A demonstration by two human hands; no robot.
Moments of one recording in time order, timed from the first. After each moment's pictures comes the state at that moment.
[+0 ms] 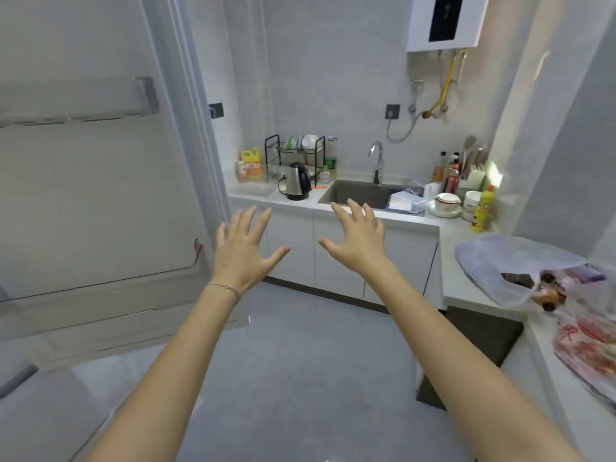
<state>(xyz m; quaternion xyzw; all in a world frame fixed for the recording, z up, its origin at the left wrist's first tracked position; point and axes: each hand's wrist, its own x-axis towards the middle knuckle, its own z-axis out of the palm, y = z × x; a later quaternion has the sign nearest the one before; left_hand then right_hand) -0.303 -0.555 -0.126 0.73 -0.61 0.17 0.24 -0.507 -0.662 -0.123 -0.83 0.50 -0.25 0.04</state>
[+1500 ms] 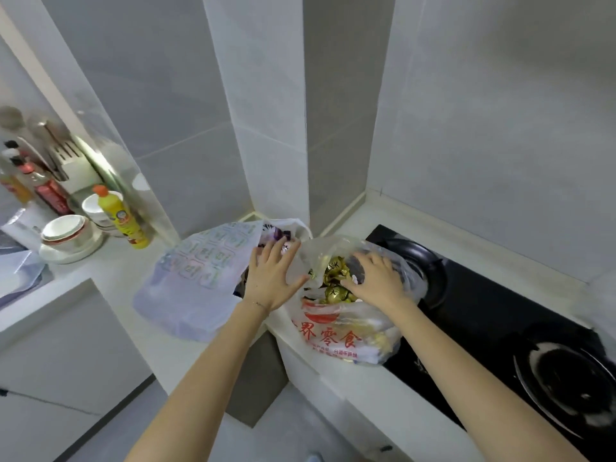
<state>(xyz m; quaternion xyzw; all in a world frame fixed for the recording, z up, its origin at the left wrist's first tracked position) -0.946 -1.047 -0.321 0.22 -0.97 -0.06 0.09 -1.099 -0.861 -0.324 -0.35 0.92 -0.15 0.12</state>
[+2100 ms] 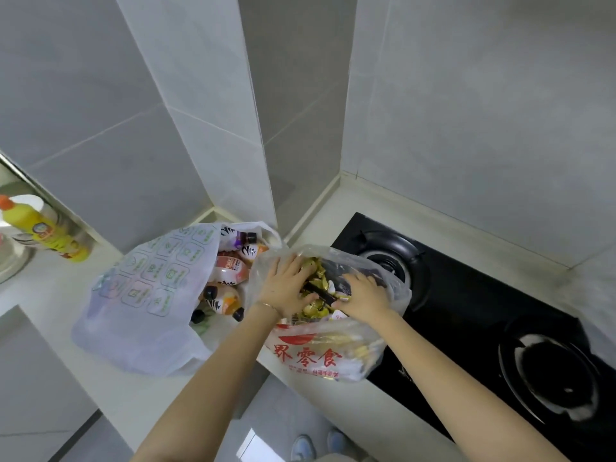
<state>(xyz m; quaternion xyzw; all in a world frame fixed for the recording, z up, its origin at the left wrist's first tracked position) -1.053 -1.038 -0.379 0.08 -0.99 -0.09 -0.06 -1.154 -0.865 -0.385 -0.29 0.92 -0.08 0.25</state>
